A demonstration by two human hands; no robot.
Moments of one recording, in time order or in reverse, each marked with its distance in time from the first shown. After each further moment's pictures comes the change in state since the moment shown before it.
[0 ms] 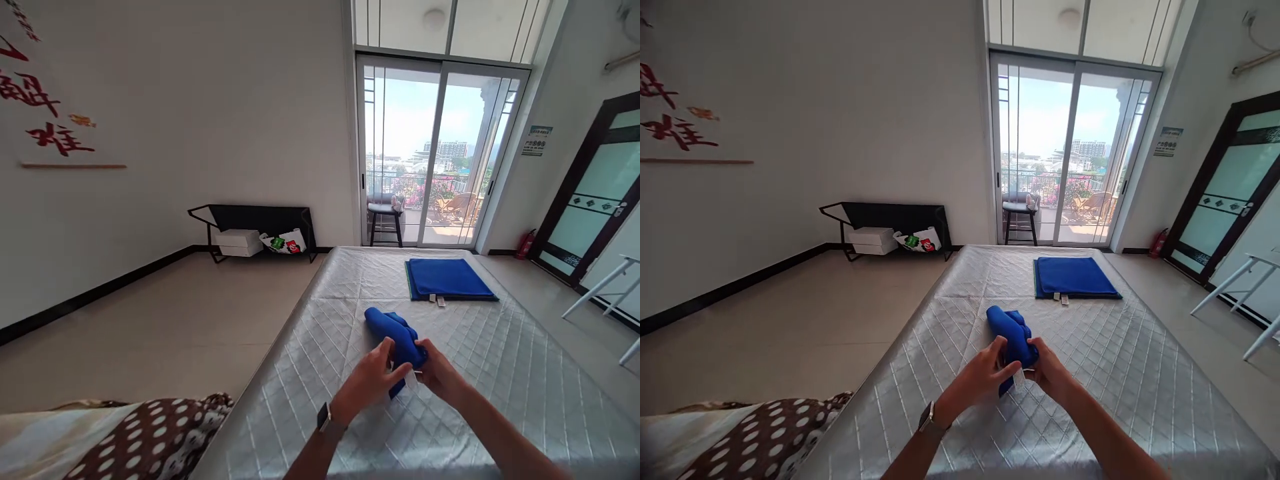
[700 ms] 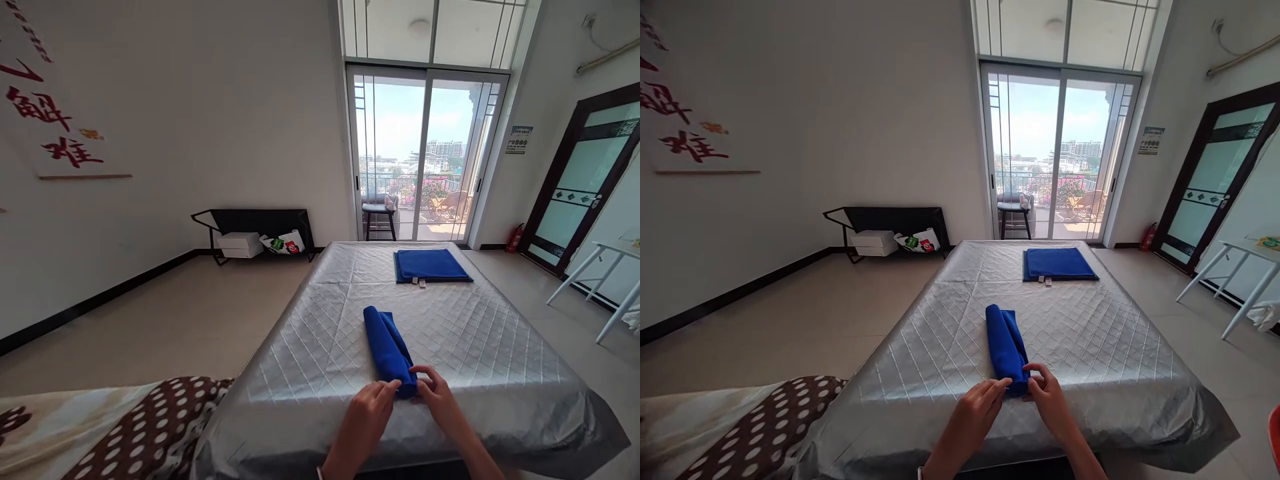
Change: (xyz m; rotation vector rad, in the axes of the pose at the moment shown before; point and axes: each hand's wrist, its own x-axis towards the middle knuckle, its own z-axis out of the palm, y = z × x) left_hand -0.131 0.036 0.085 0.248 0.219 0.361; right_hand -0.126 0.086 -0.050 -0.321 0.074 -0.329
